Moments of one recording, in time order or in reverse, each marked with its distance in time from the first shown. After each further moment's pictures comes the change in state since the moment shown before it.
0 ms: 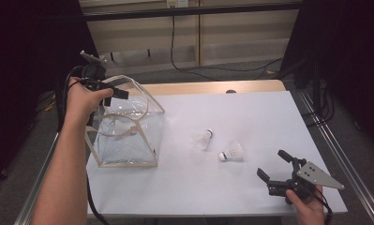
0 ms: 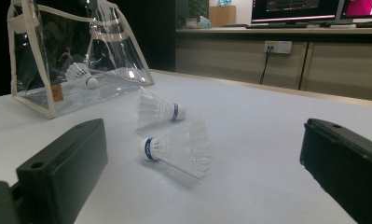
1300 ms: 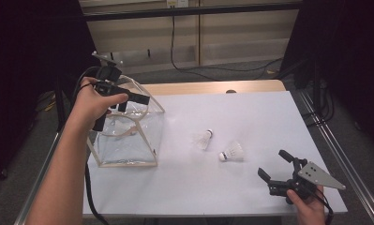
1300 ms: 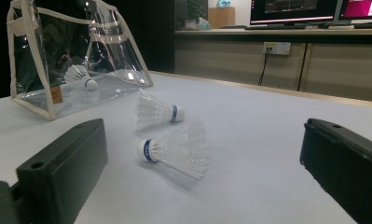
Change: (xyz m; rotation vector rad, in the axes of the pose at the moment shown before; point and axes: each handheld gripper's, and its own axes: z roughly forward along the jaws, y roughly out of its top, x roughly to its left) left arm -0.054 -0.005 -0.002 0.015 -0.205 0.127; right arm -0.001 0.001 -0.001 -0.008 -0.005 0.006
